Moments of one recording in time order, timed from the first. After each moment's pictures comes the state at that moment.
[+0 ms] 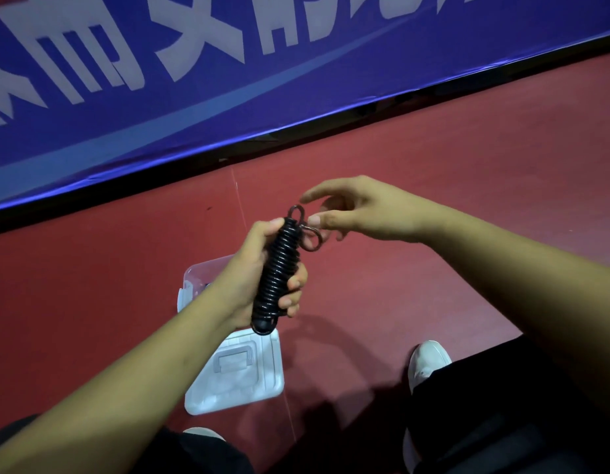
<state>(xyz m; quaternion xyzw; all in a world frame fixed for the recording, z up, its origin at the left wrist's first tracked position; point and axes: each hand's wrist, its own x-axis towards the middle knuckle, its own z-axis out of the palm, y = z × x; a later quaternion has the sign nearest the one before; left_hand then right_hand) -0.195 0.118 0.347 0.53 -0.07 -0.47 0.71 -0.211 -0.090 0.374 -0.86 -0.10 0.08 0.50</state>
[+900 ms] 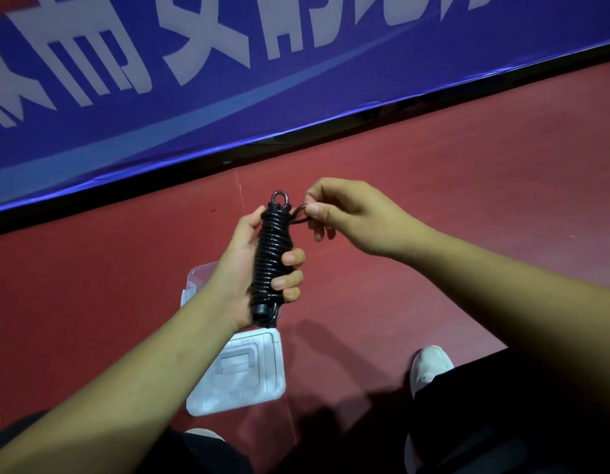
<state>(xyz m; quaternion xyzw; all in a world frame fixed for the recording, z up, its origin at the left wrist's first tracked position) -0.188 0.122 0.354 0.40 -0.03 -0.49 0.77 -0.217 -0.069 0.368 -0.83 -0.13 -0.05 0.54</state>
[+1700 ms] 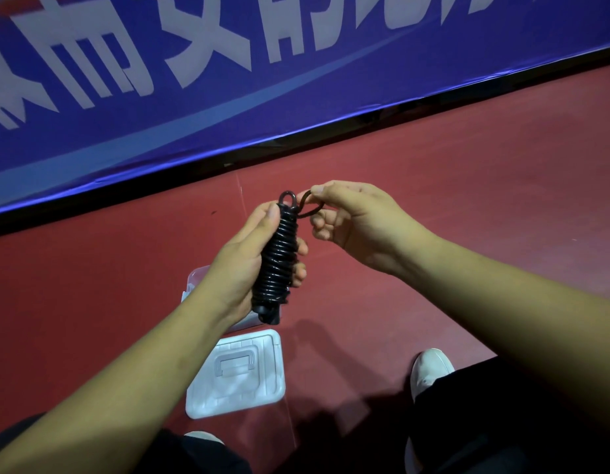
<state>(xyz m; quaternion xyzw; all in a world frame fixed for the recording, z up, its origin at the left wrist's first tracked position) -0.194 0.123 0.363 0.59 -0.12 -0.29 0.74 -0.220 -0.048 0.374 -0.50 0.03 0.02 0.86</state>
